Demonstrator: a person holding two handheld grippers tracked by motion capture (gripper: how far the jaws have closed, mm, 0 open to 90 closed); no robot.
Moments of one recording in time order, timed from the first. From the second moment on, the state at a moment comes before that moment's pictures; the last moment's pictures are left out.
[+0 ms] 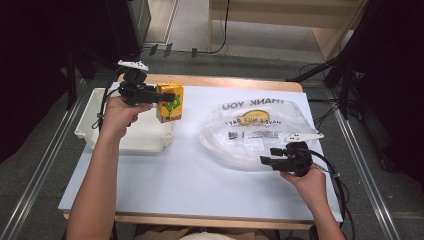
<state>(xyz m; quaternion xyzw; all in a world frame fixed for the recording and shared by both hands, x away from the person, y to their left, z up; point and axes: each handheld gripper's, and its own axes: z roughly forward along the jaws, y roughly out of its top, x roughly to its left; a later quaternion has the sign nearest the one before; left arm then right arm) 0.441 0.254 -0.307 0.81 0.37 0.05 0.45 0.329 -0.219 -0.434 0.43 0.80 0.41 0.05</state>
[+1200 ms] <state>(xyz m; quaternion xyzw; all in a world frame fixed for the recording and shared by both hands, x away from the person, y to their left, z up) 0.455 0.287 -0.329 0.79 0.43 0.09 0.44 0.329 -0.218 -0.434 0.43 0.80 0.41 0.05</state>
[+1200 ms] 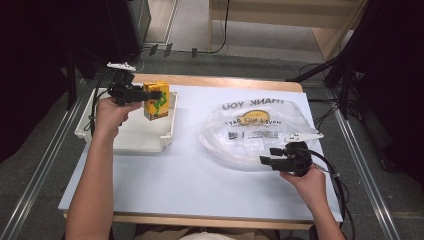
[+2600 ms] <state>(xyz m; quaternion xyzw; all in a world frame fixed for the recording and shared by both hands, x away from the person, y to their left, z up) 0.492 0.273 -0.391 0.80 0.45 0.11 0.39 0.329 -0.217 -0.434 0.43 0.80 0.41 0.06</state>
